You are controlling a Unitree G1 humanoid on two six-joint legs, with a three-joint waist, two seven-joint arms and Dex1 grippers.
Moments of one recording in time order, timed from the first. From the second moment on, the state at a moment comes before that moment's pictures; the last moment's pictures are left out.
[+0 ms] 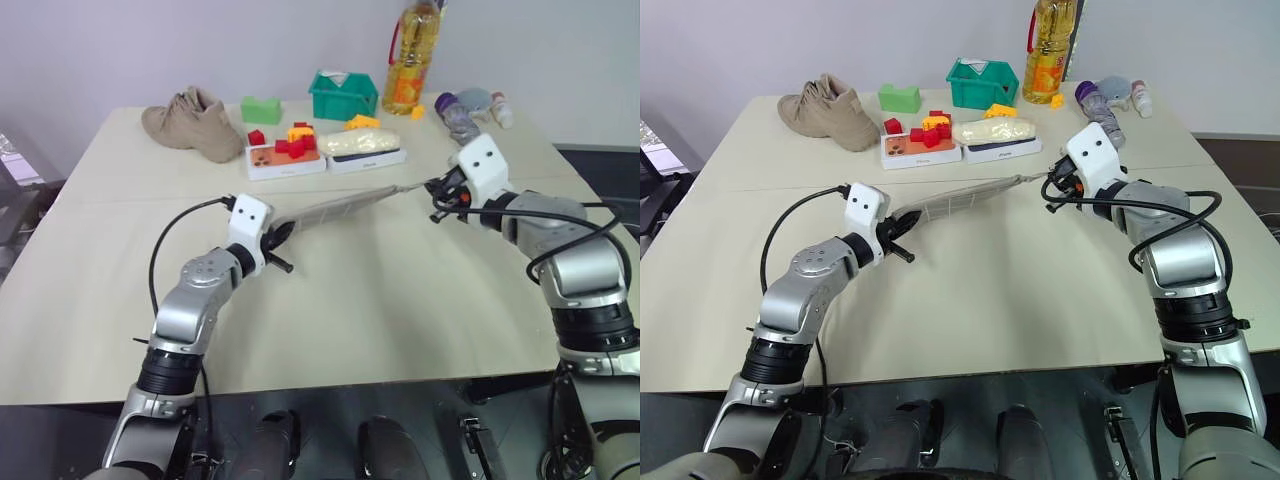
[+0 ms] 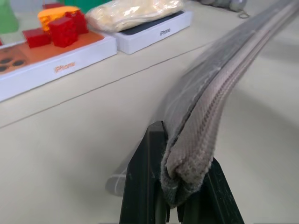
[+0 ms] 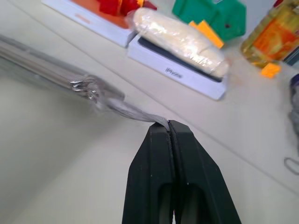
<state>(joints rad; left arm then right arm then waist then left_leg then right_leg) -0.45 0.29 -0.06 -0.10 -0.22 0.55 -0.42 -0.67 -0.70 0.02 -0.06 0.19 0.71 0.57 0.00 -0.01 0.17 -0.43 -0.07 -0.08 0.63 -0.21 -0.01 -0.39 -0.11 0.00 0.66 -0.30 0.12</state>
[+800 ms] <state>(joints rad) 0.03 0.42 0.19 -0.28 -0.31 0.50 -0.46 -0.25 -0.71 -0.28 -0.10 0.45 0.54 0.85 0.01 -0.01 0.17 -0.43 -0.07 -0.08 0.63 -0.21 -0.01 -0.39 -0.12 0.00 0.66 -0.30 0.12</state>
